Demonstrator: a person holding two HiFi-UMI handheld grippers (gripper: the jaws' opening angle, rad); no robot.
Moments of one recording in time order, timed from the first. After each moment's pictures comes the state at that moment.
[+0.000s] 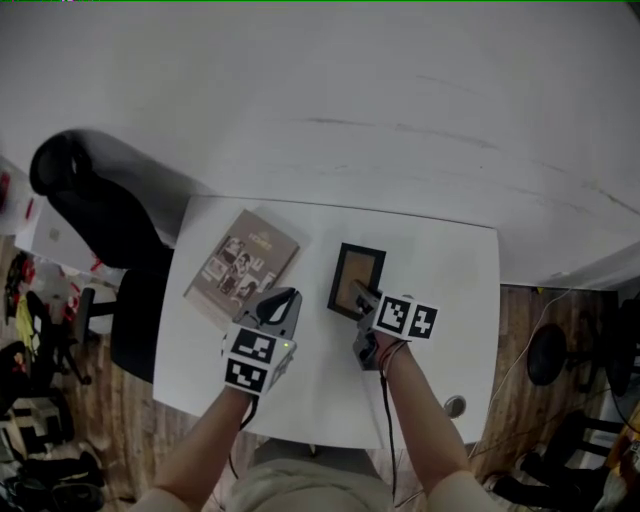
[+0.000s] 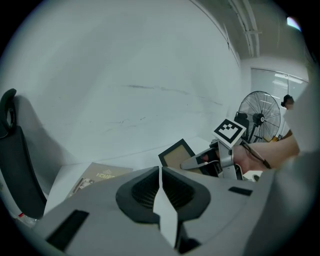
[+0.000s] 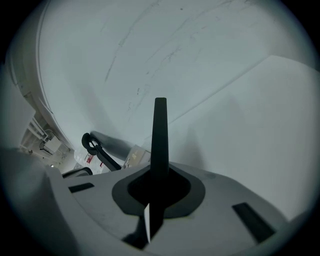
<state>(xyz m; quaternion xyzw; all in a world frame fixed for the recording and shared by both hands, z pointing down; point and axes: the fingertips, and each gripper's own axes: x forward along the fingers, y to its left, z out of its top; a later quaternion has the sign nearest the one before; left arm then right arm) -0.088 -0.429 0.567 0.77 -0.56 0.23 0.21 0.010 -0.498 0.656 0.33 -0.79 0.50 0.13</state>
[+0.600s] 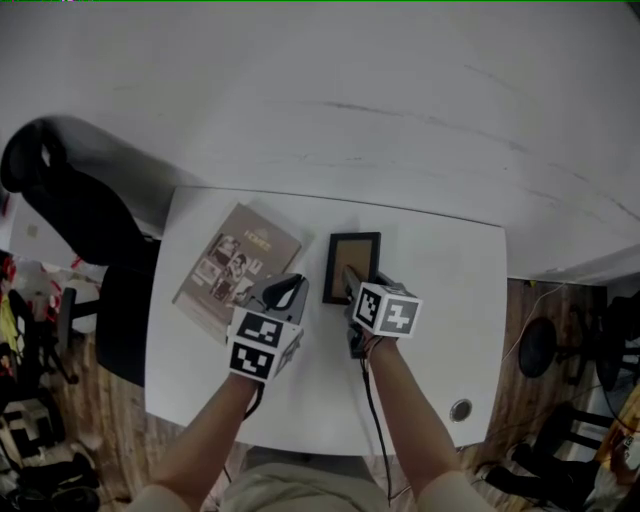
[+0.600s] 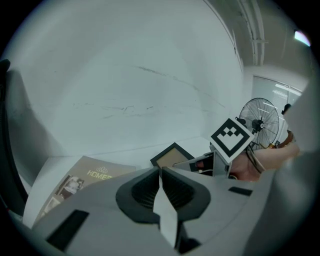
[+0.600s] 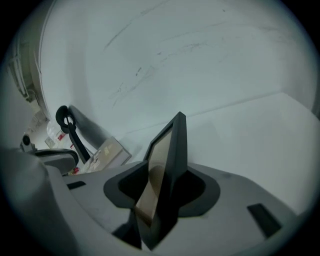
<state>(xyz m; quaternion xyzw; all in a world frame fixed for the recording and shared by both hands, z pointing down) -0.109 -0.470 0.612 0.78 -0.54 0.20 0.25 -0.019 -0.535 0.691 0.42 -0.79 0.37 0.23</state>
